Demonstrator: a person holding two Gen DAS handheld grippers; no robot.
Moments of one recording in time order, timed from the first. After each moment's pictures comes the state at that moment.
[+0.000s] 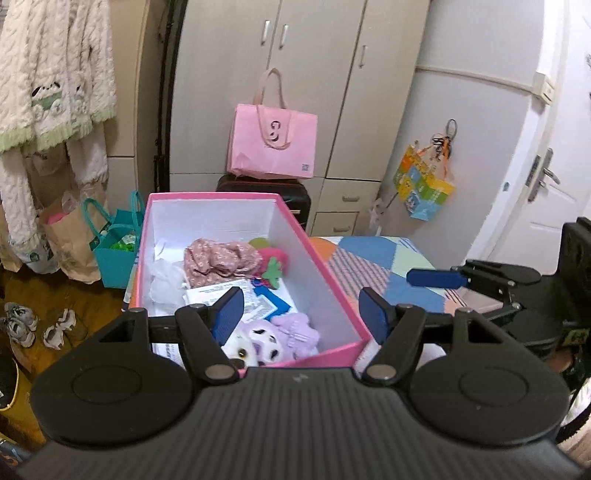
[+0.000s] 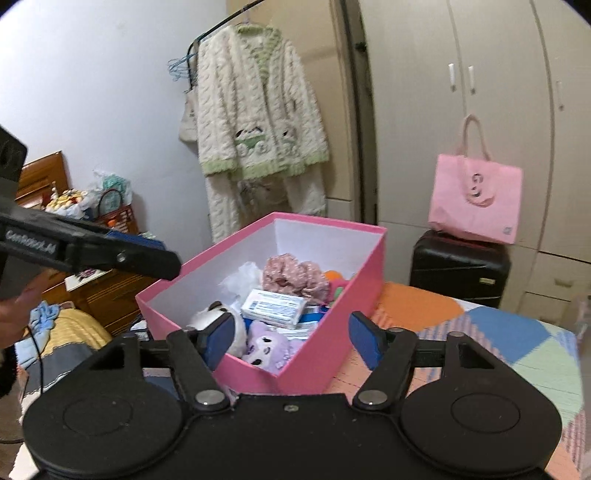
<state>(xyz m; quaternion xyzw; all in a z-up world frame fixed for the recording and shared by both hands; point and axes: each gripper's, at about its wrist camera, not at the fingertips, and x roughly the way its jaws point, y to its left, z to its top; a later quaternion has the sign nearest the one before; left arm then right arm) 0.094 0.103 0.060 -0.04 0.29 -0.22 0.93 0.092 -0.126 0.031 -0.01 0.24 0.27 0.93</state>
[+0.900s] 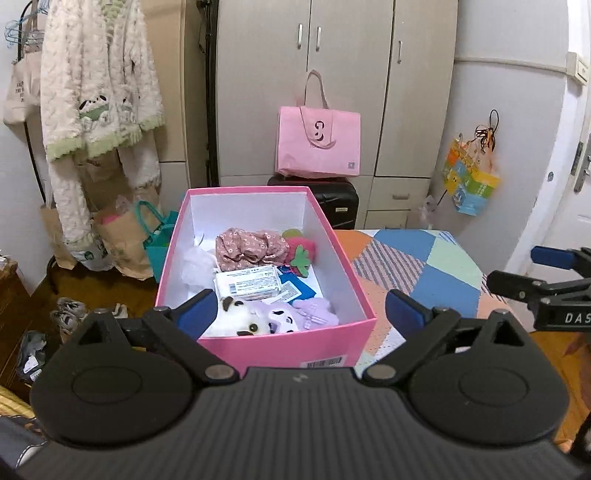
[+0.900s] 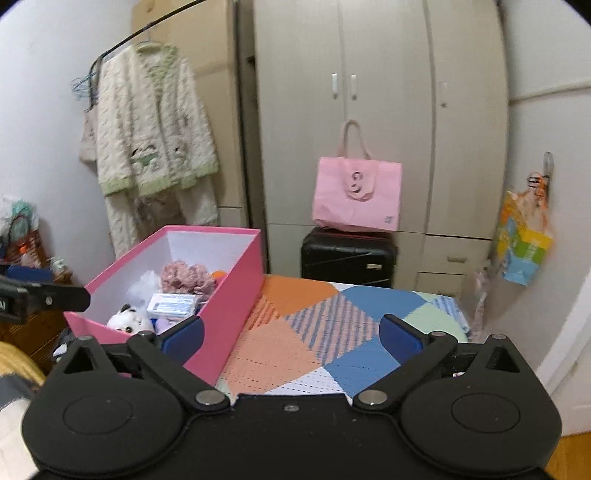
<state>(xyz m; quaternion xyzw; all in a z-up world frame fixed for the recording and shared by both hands) 0.054 0.058 0.059 0.00 0.28 -0.11 0.95 0.042 -0.177 0.049 0.01 0.24 0.08 0.97</state>
